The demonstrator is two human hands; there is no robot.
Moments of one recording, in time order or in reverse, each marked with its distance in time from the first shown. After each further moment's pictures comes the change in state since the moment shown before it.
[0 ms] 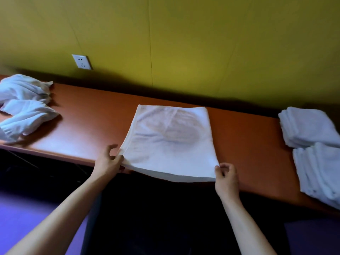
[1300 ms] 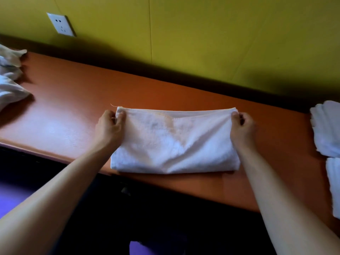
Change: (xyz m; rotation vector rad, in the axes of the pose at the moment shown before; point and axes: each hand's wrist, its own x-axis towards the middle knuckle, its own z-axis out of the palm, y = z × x) left_hand 0.105 0.038 0.066 0.194 0.215 0.181; right_hand 0.196 -0.037 0.053 -0.085 0.055 -0.339
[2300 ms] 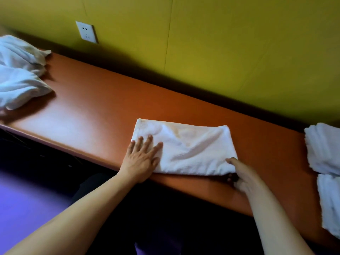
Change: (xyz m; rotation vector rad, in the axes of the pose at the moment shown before) left_hand -0.071 -0.038 0.031 0.799 -0.488 0.436; right_hand -0.079 -0.007 -0.032 0.212 -0.282 0.906
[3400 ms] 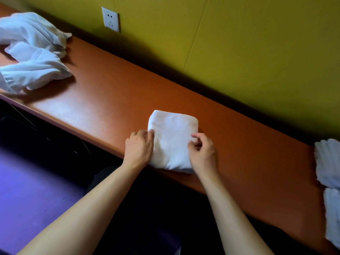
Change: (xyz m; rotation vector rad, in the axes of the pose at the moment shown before) left_hand -0.008 -0.044 -0.020 -0.783 0.325 -0.448; right_hand -0.105 -0.001 0.156 -0.488 0.025 -0.921
